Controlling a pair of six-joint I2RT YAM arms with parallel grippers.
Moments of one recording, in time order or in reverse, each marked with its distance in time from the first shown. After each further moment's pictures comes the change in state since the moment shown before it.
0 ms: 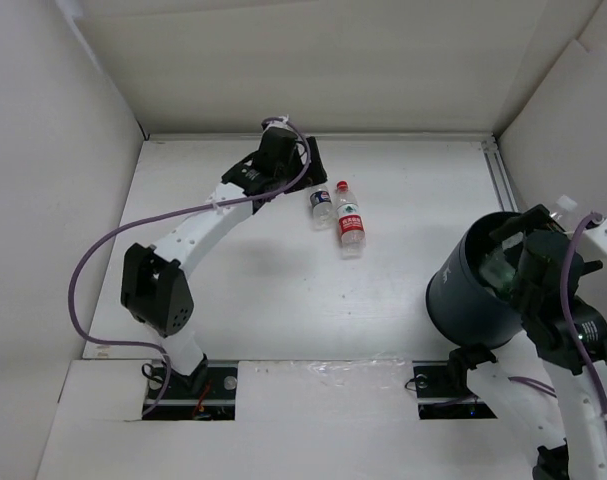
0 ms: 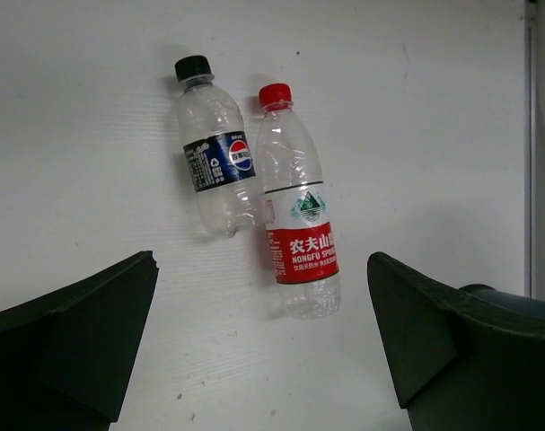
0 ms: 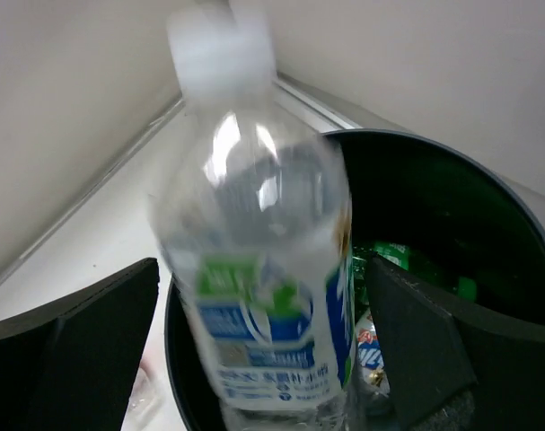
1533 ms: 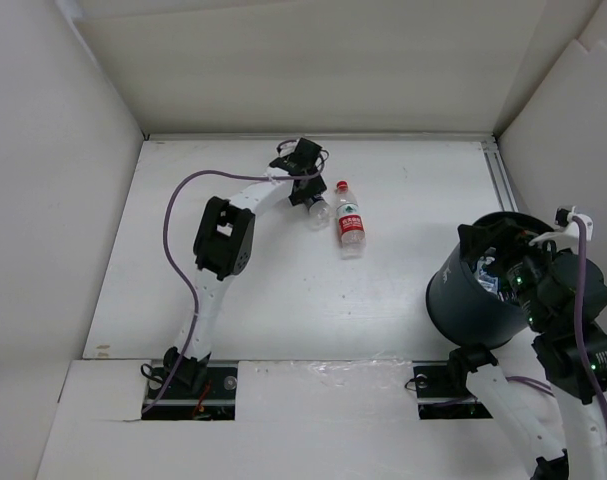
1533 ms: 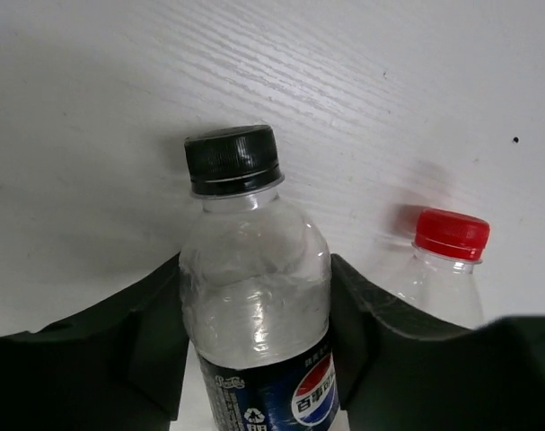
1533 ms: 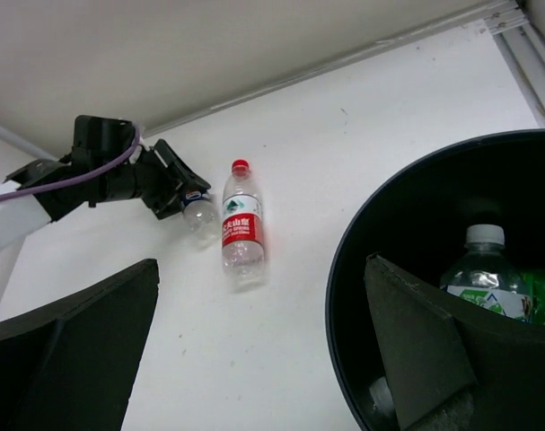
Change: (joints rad) left arm 0.054 0.696 0.446 -0.109 -0.061 -0.217; right arm -0.002 -0.110 -0.002 0.099 -0.618 -0.193
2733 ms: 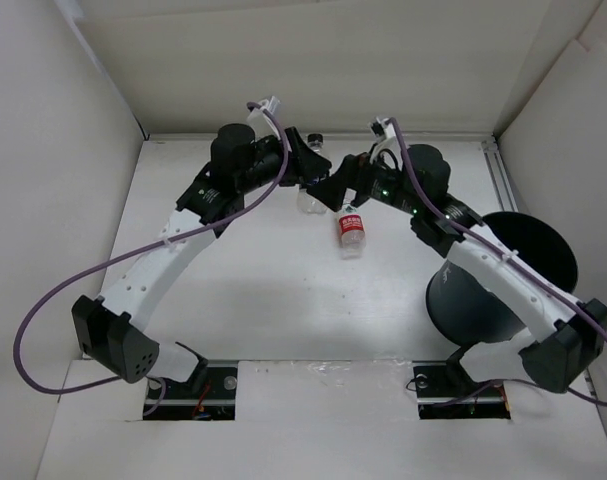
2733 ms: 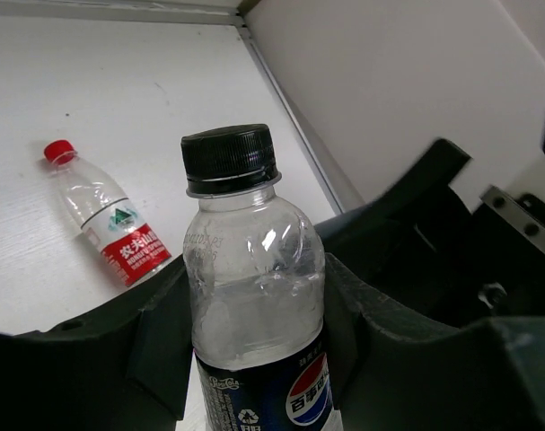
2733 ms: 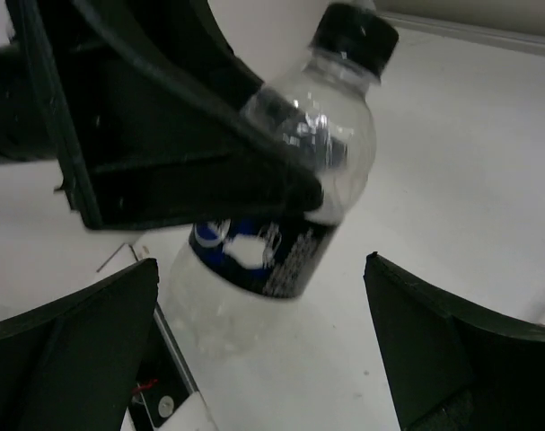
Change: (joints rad) left arm -0.032 -0.976 -0.575 0.357 0.472 0.225; right arm 0.346 0.783 0.113 0.710 -0.579 0.003
